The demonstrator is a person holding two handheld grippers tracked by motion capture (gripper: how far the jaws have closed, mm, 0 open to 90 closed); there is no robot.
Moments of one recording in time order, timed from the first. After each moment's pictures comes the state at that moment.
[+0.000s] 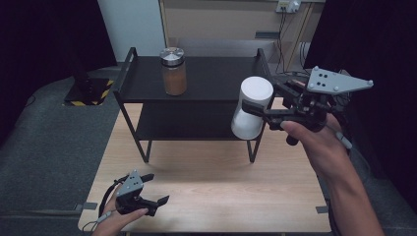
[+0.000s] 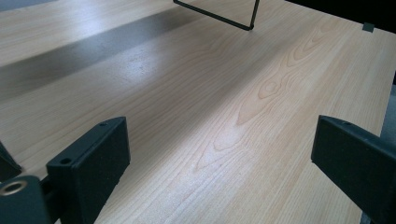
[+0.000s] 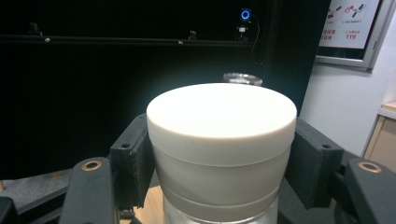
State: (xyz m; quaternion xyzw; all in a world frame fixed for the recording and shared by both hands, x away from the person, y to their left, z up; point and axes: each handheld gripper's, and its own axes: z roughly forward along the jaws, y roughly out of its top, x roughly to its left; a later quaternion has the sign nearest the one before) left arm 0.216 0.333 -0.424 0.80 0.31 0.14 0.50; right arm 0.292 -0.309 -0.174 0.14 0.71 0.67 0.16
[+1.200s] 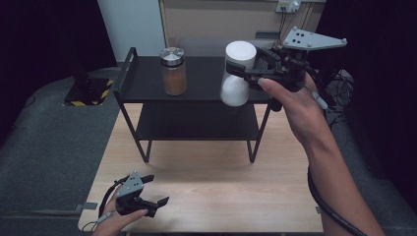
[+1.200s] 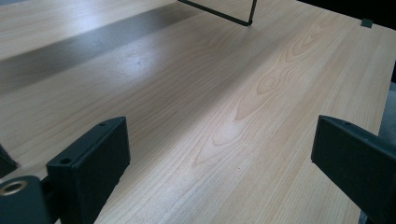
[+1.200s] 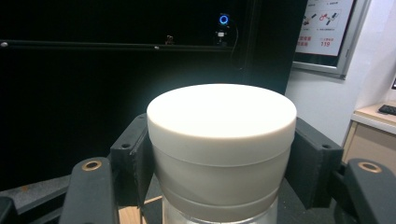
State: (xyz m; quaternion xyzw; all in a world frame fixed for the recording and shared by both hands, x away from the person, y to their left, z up) left arm 0.217 0.336 -0.427 0.80 0.31 0.14 0.50; right arm 0.341 -0.273 -0.150 0.17 0.70 0.67 0.19
